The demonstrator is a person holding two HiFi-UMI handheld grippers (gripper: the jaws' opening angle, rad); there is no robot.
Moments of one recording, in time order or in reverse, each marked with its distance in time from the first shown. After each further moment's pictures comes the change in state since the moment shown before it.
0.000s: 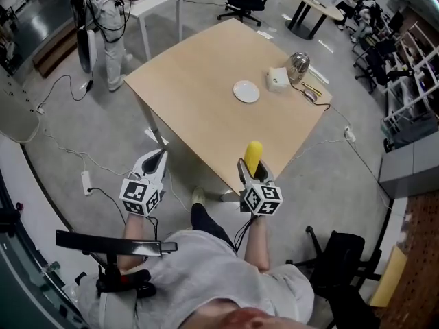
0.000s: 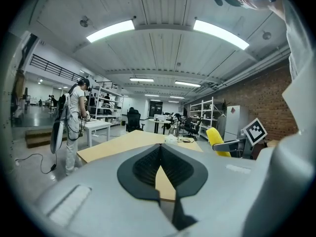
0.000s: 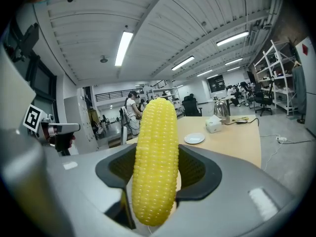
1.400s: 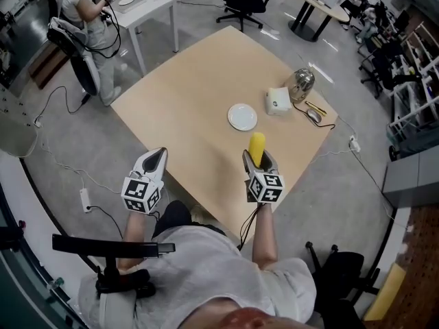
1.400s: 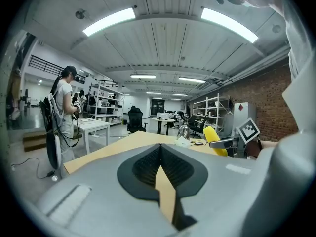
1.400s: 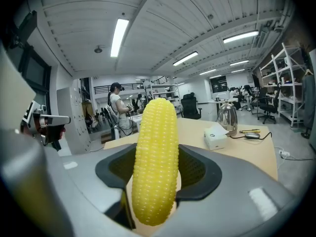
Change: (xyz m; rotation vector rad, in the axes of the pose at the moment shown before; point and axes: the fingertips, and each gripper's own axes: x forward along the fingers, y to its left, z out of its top) left arm 0.176 0.068 0.023 0.009 0.028 0.022; right arm 0.178 -0.115 0.061 -0.071 0.054 -0.022
